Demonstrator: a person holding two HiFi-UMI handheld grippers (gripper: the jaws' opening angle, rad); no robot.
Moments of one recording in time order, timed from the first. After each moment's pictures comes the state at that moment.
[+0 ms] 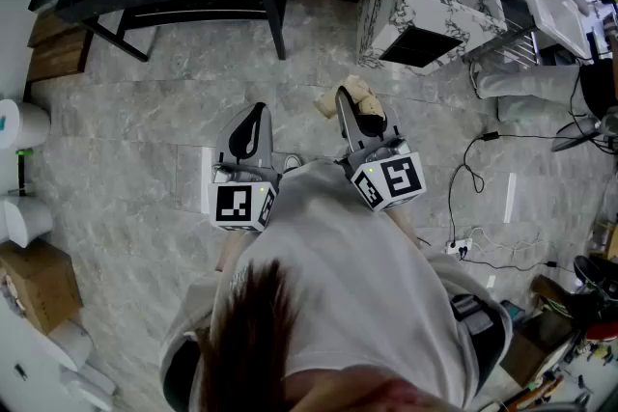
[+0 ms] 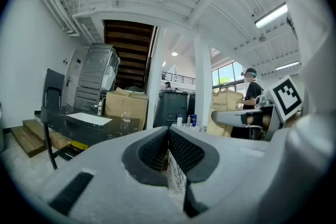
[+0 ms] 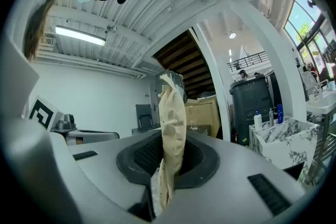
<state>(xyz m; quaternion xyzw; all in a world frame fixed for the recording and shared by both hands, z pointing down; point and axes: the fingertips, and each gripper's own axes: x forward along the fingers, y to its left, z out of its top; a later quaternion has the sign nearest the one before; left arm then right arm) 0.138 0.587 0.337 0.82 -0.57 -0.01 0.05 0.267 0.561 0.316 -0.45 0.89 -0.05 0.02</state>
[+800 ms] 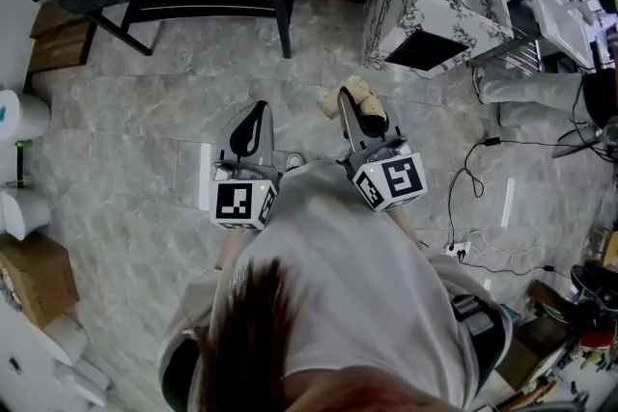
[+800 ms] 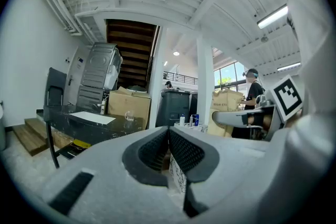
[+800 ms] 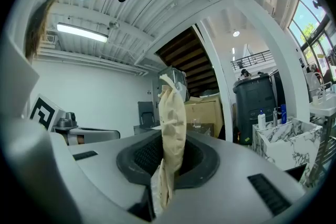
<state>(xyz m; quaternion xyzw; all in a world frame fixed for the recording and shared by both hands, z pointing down) 0.115 0.584 0.341 0.82 -0.57 -0.01 0.05 0.244 0.557 0.321 -0.44 0.90 -0.05 0.00</state>
